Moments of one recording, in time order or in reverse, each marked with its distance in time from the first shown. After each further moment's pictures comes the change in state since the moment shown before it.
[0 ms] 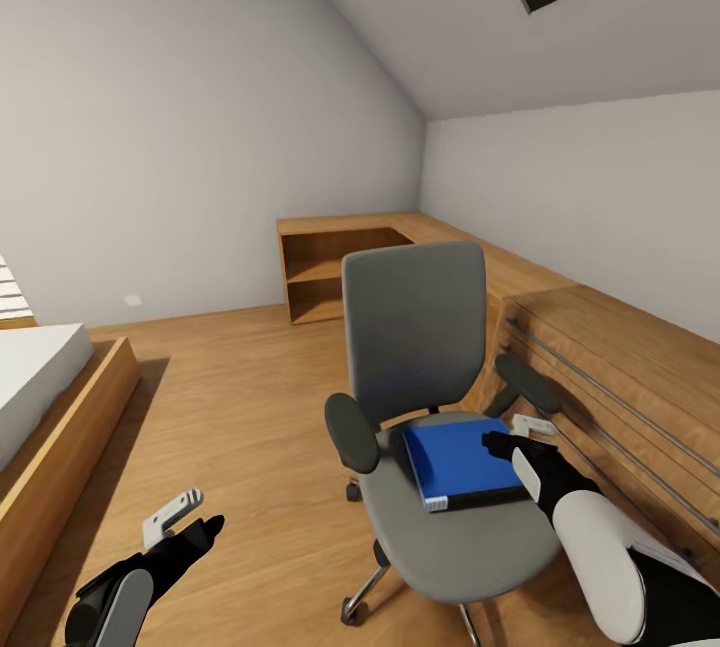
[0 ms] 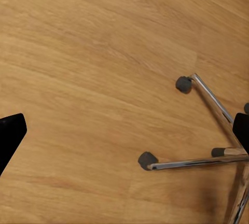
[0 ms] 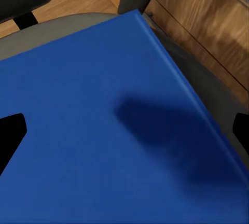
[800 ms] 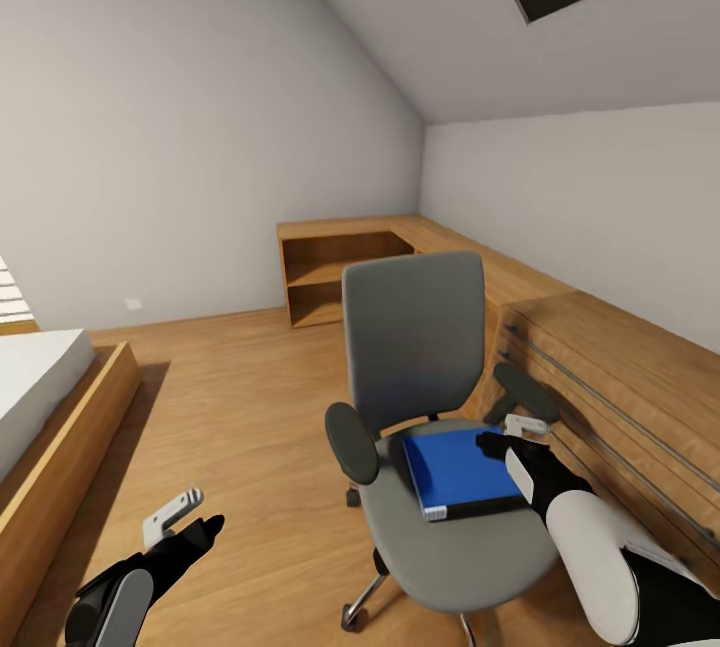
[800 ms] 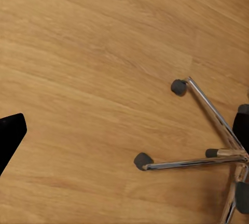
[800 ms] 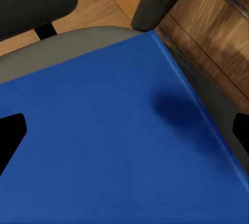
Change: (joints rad) left arm 0.000 0.000 0.000 -0.001 0.001 0.000 0.000; right arm 0.000 0.020 0.007 0.001 0.028 0.001 0.000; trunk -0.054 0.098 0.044
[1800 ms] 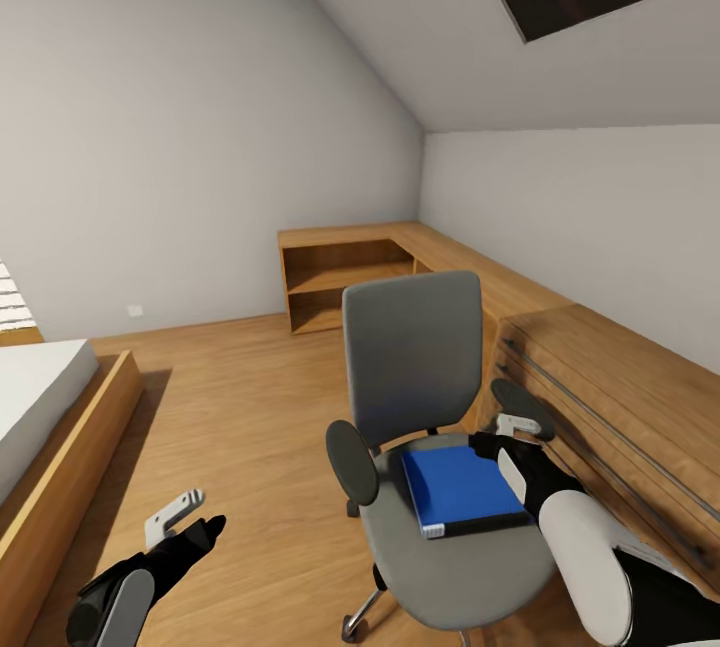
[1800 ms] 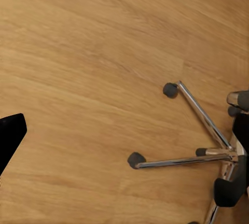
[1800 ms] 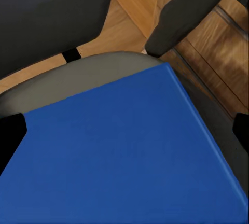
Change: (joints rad) left arm 0.000 0.002 -0.007 0.002 0.000 0.001 0.000; right arm 0.000 0.023 0.008 0.000 0.002 -0.001 0.000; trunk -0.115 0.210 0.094
